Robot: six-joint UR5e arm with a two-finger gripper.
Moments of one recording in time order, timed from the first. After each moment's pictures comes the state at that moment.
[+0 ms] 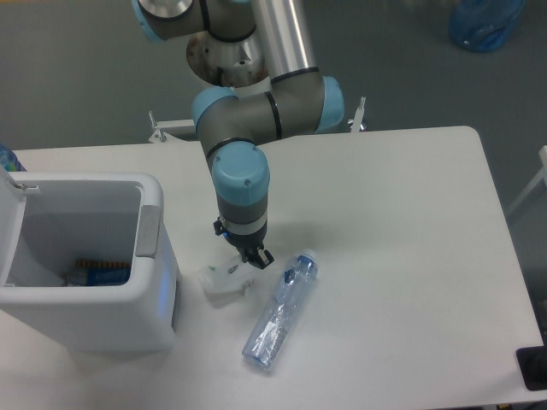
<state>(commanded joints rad) 2.32 -1.89 -1.79 -1.00 1.55 1.19</state>
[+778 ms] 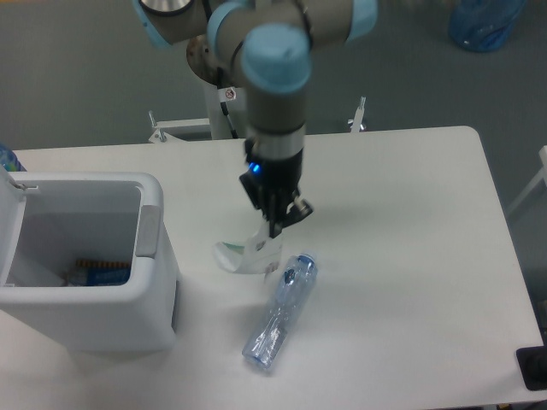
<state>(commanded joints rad) 2.56 -1.61 -1.72 -0.99 1.19 1.17</state>
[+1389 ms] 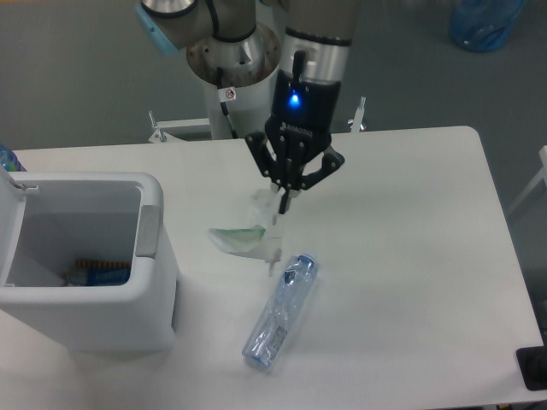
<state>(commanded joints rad) 2.56 -1.59 -1.62 -0.99 0.92 0.78</state>
